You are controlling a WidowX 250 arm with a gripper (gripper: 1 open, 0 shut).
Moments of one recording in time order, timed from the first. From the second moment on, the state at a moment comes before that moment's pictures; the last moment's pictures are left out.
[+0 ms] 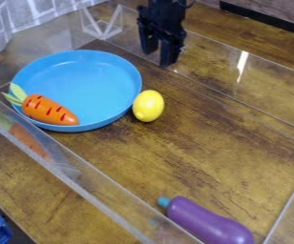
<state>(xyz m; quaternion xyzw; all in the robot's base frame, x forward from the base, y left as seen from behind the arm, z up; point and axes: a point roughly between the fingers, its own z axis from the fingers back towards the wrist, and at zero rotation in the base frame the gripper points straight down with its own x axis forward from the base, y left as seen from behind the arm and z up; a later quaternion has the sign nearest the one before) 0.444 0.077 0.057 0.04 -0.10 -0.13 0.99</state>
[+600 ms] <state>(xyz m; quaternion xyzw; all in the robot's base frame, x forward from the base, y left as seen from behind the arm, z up) 0.441 0.084 0.046 0.04 -0.10 -0.14 0.98</state>
